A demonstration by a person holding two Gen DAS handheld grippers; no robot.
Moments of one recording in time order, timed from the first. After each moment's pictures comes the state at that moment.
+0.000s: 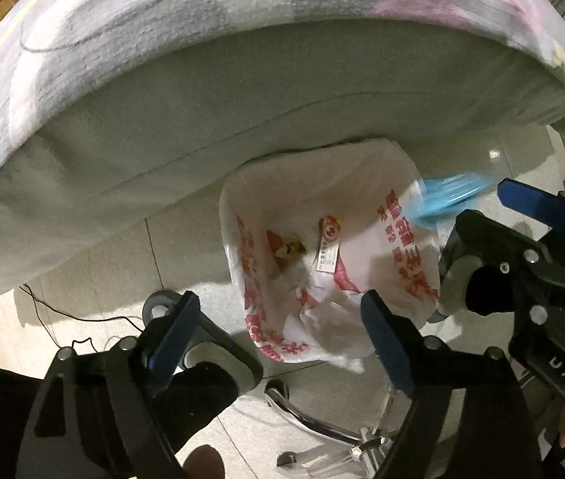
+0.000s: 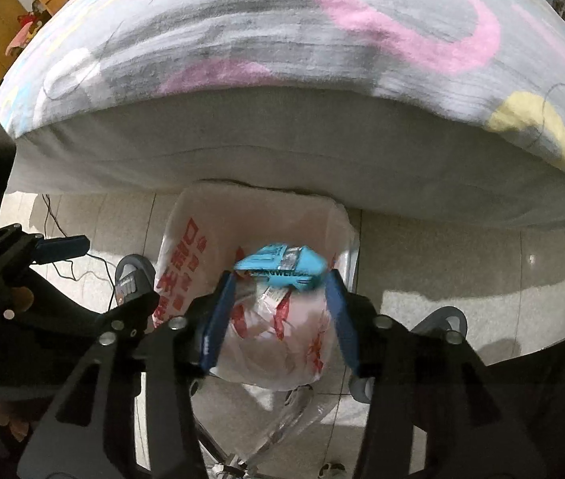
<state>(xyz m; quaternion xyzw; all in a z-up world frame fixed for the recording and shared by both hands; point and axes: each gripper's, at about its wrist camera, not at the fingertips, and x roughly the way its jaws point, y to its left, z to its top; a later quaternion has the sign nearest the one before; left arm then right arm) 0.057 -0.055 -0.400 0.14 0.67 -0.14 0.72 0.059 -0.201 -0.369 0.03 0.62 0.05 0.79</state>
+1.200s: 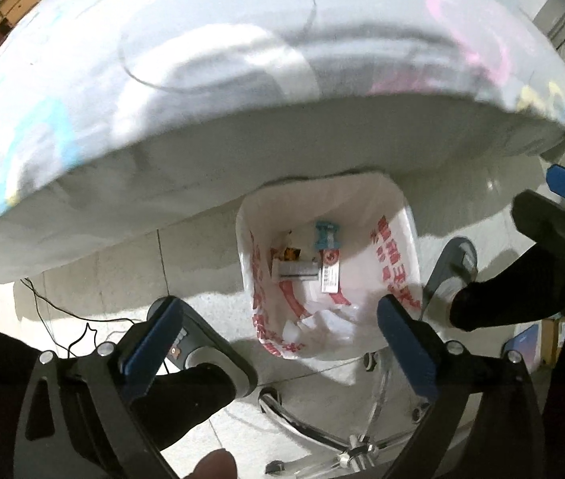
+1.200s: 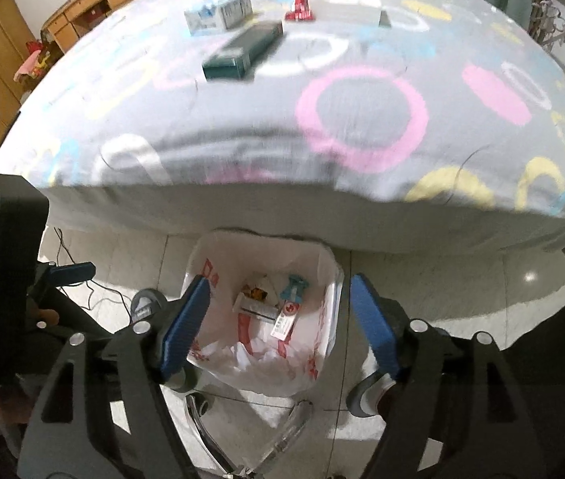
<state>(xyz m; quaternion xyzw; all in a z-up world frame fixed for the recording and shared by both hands) 0.049 -0.043 -0.351 0.10 0.63 -0.13 0.76 0.035 -0.207 -0.286 0.04 0.55 0.05 0.83</state>
